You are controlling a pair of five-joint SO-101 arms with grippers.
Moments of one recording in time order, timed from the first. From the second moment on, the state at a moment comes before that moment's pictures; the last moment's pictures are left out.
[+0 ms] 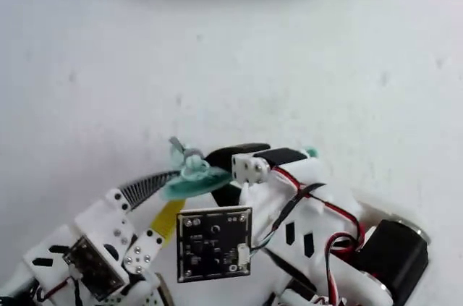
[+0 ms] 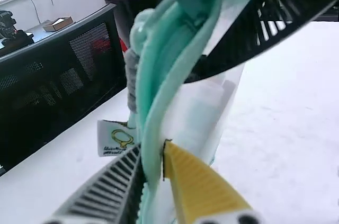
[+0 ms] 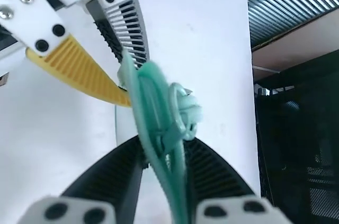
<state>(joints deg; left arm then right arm) 38.5 -105.2 51.6 76.5 -14.6 -54.2 -44.4 -10.6 98.1 52.7</state>
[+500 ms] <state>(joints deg) 23.2 -104.3 74.7 51.7 -16.6 -48.4 -48.2 -12.5 97.7 36.7</state>
